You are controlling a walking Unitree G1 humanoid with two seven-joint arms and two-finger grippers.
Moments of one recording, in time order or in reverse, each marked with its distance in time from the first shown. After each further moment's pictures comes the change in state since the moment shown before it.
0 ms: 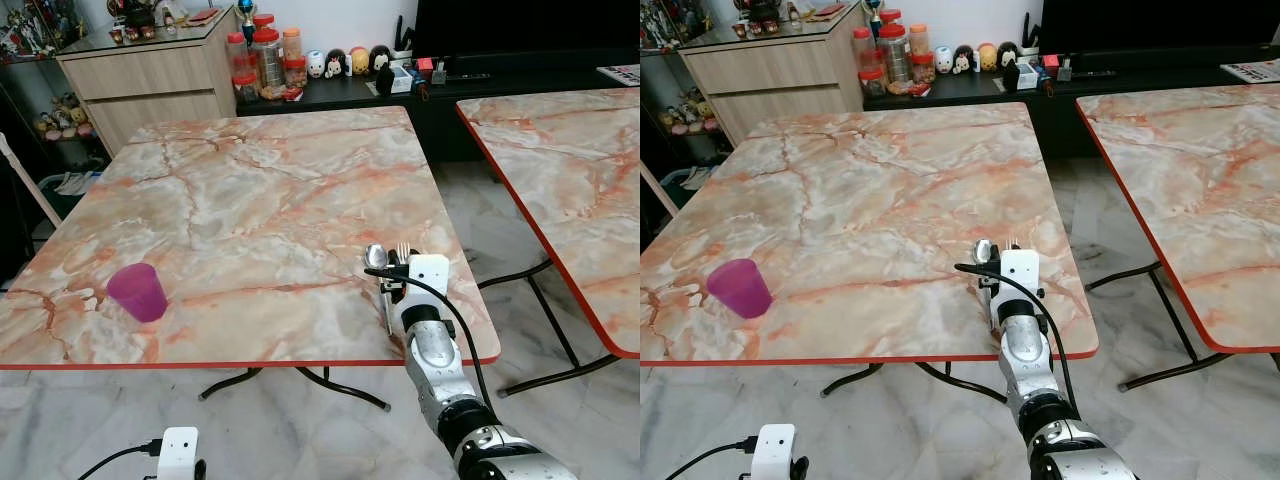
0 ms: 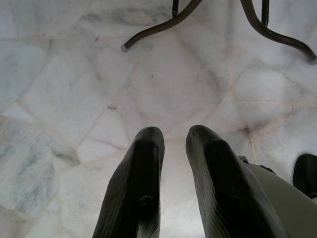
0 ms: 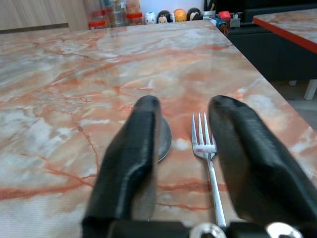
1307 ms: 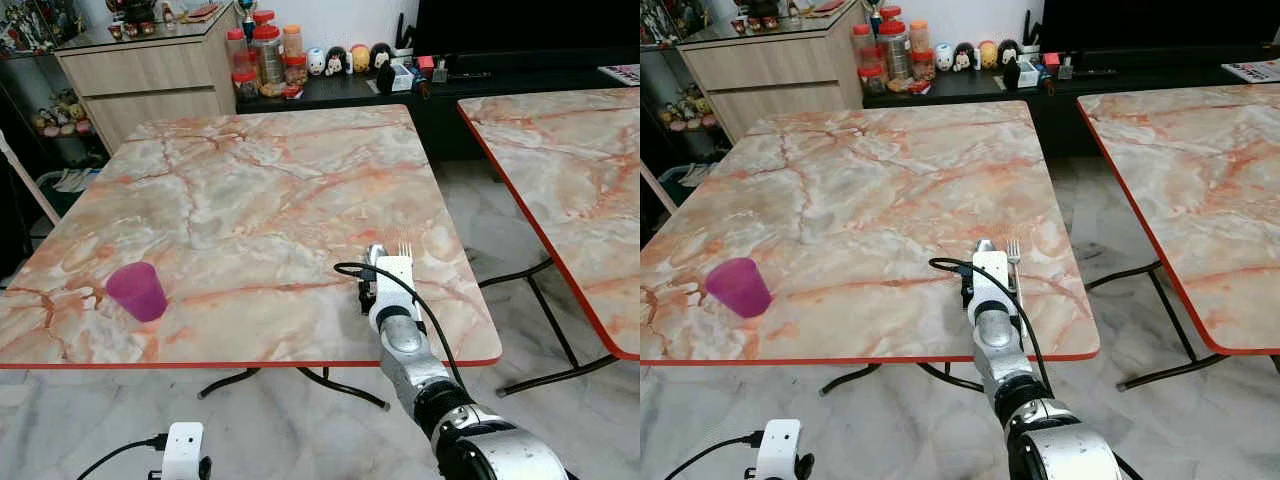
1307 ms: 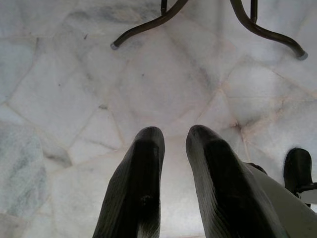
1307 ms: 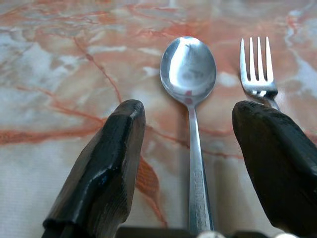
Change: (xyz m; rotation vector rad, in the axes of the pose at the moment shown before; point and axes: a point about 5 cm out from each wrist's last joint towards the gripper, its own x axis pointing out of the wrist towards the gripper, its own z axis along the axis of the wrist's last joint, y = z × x) left arm 0.003 -0.005 0.006 0.007 0.011 -0.036; right arm 0.010 0.031 -0.010 -0.050 0.299 -0.016
